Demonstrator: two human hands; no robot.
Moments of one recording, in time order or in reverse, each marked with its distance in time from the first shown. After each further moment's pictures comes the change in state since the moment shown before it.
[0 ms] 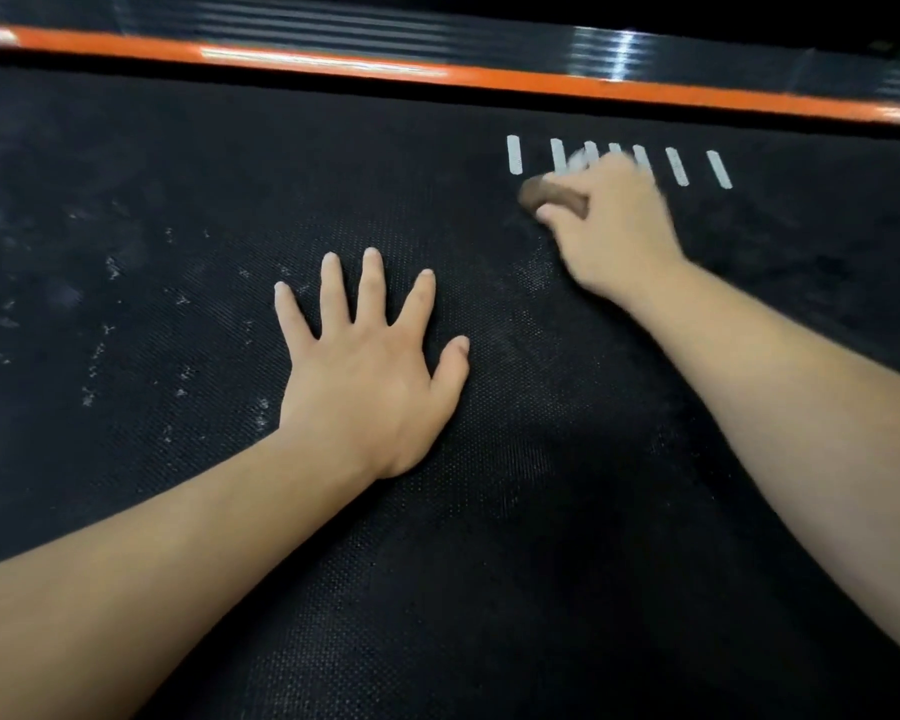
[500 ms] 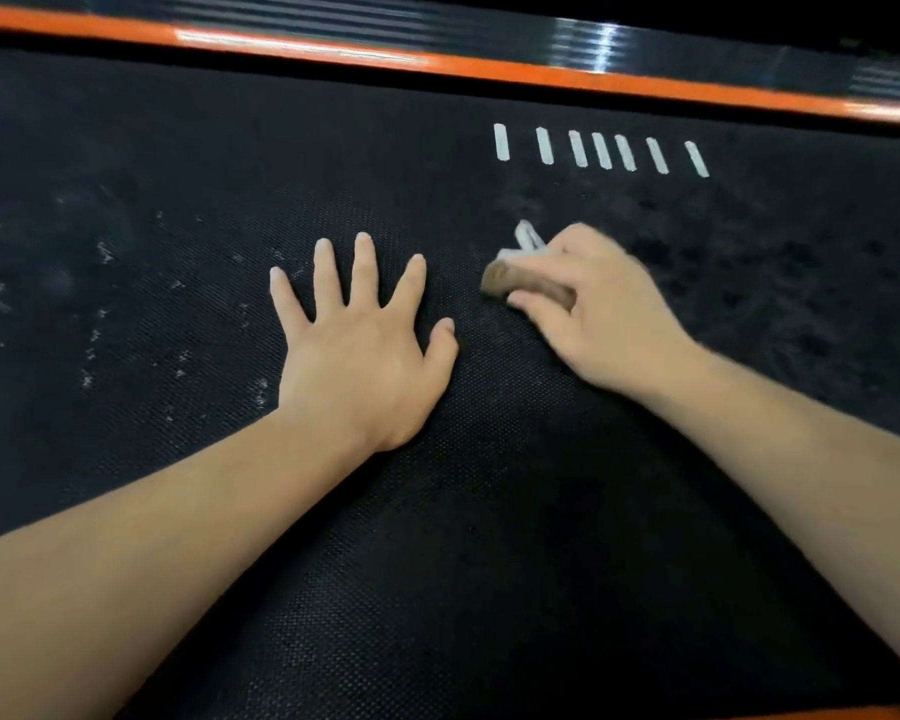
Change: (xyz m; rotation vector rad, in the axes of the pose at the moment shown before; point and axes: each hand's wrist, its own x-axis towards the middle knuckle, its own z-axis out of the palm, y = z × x) left_hand 0.000 -0.002 0.003 -0.019 0.010 -0.003; right_hand -0.087 -0.033 -0.026 0.092 -0.148 -0.208
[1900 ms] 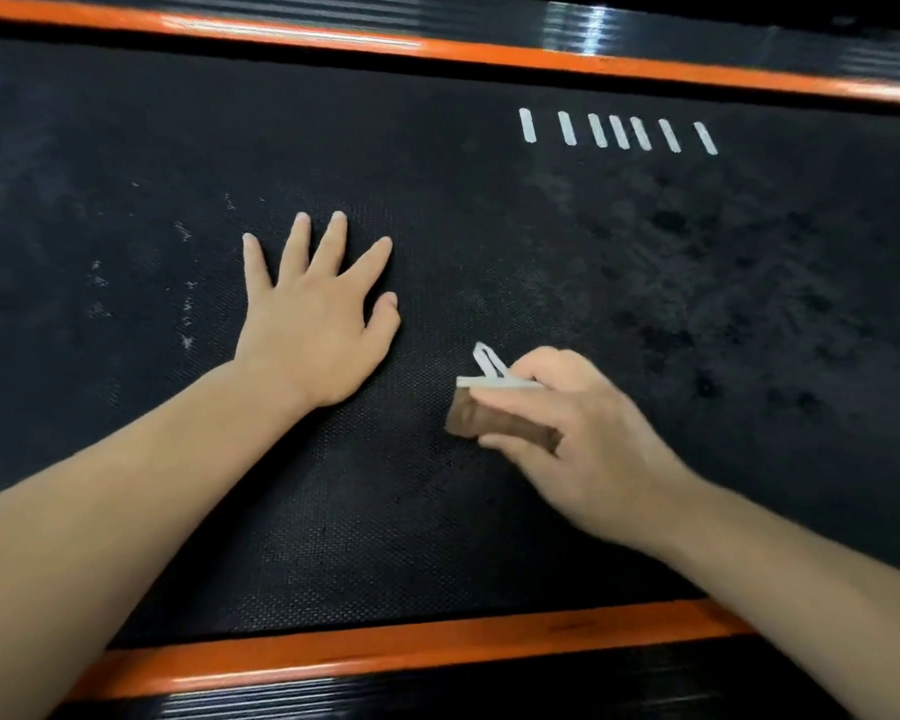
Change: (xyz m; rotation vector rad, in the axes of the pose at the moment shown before) left_hand -0.016 -0.087 -0.019 -0.034 0.012 0.078; right_hand -0.087 -0.127 0.010 0.171 -0.122 0.011
